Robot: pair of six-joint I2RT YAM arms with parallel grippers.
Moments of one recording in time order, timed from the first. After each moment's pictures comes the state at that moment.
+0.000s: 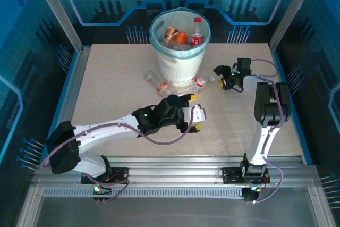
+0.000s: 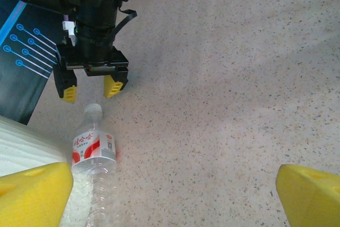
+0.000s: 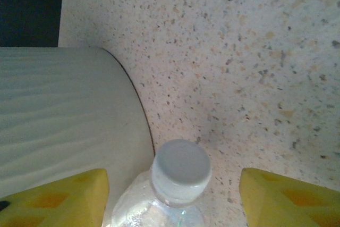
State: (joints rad) left arm -1.01 1.43 1.01 -0.09 -0.02 0.55; right arm -0.04 1.99 1.22 -0.04 -0.53 0.97
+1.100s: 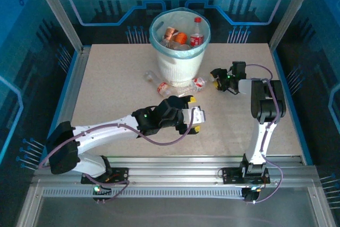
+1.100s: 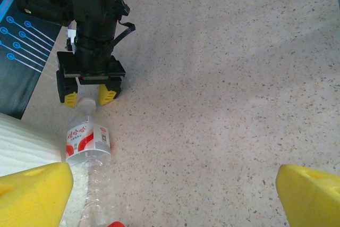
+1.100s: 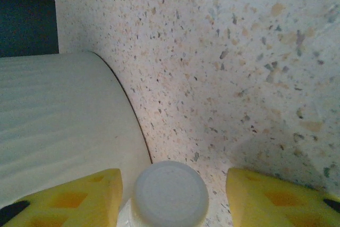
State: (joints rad) left arm -1.02 1.42 1.01 -0.13 -0.02 0.55; right arm -0.01 2.07 1.18 0.13 -0.53 1.11
